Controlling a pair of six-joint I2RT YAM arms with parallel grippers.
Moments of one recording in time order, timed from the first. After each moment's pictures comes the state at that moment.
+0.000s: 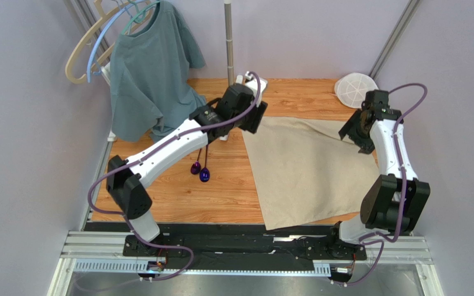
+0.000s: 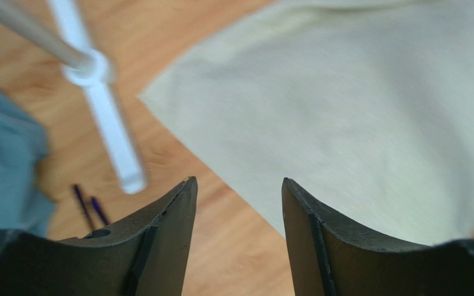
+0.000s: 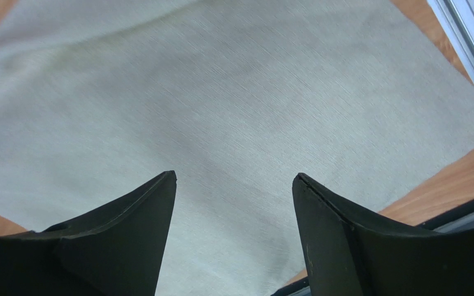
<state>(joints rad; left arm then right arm) -0.80 1.72 1.70 -0.55 -0.20 -0.11 -0.21 1.52 1.37 -0.94 0.12 0.51</state>
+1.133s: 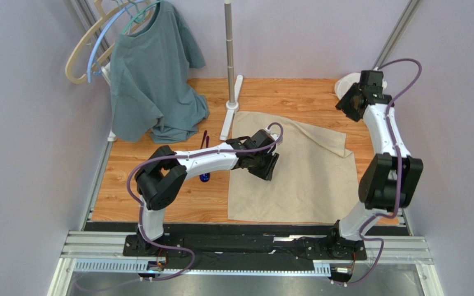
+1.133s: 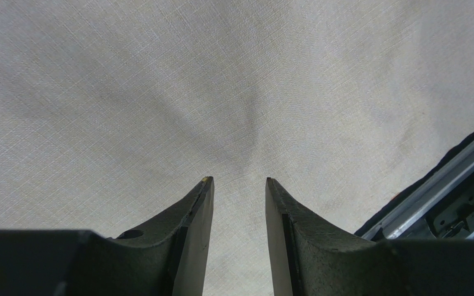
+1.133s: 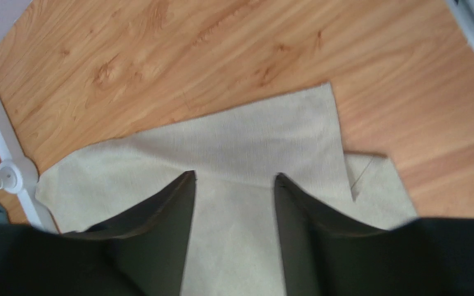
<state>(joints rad) -0.95 1.90 1.38 -0.41 0.11 -0.41 -0.15 1.62 1.44 -0.64 0.02 0.53</state>
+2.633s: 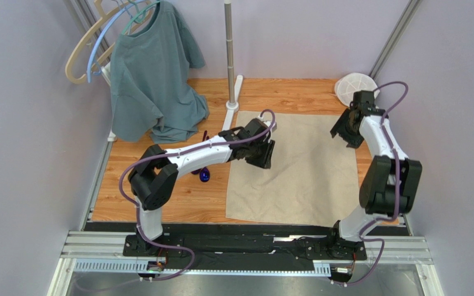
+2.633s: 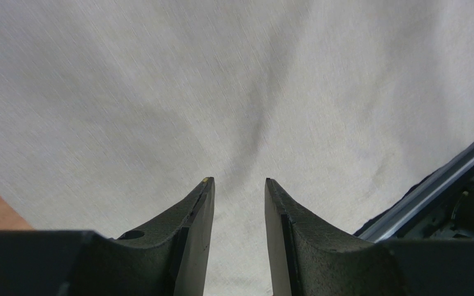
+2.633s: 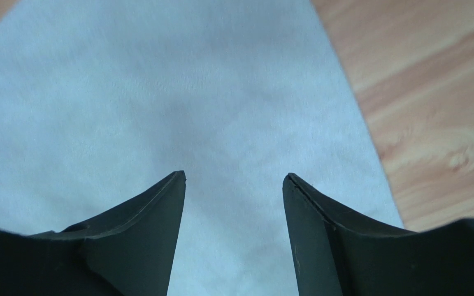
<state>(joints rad) -0.90 1.86 1.38 -0.41 0.08 -0.47 -0.17 1.72 1.39 -0.76 0.11 0.47</state>
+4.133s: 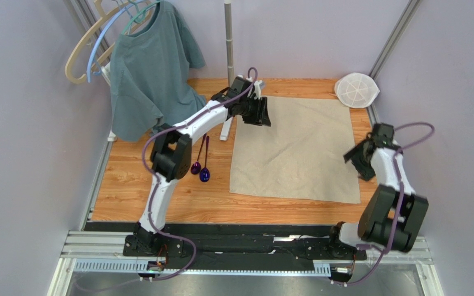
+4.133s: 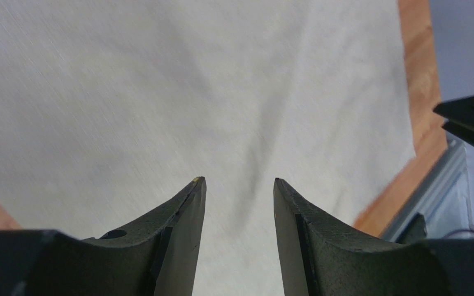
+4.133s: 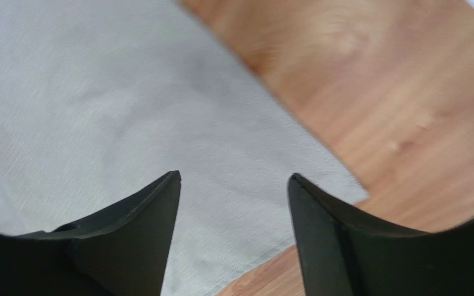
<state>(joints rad) -0.58 2.32 2.04 -0.48 0.42 -0.40 -0.32 1.40 0.92 -0.65 0.08 0.57</state>
